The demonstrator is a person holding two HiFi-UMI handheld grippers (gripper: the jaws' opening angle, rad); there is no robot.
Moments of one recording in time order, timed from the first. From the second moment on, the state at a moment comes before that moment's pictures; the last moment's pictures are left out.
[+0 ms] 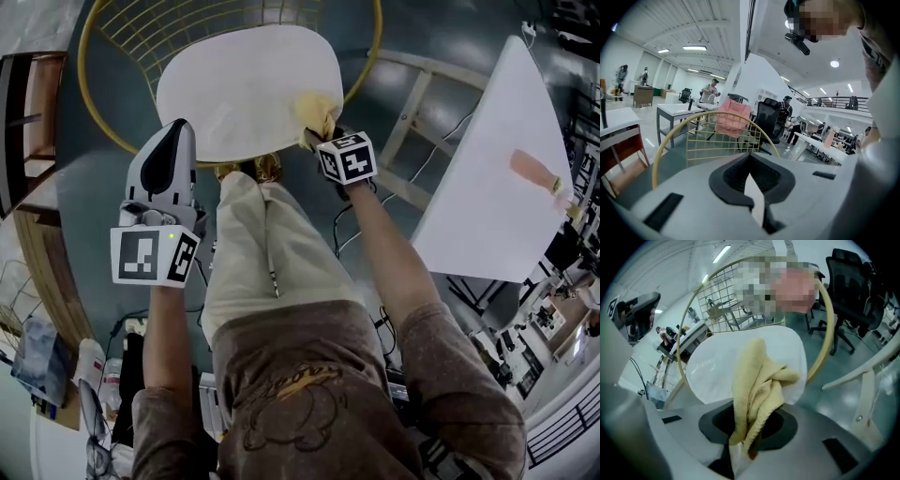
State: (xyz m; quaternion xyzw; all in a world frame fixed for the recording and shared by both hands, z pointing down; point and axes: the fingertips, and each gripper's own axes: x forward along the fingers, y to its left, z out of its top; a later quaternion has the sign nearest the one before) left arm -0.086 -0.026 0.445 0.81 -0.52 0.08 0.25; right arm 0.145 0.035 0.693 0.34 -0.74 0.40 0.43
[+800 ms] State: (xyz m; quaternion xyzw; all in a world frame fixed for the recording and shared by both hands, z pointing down) left arm -0.064 -0.025 0.352 0.82 -0.51 0.07 0.24; right arm 0.157 -0.005 0.547 0.38 -0.78 0.34 0.35
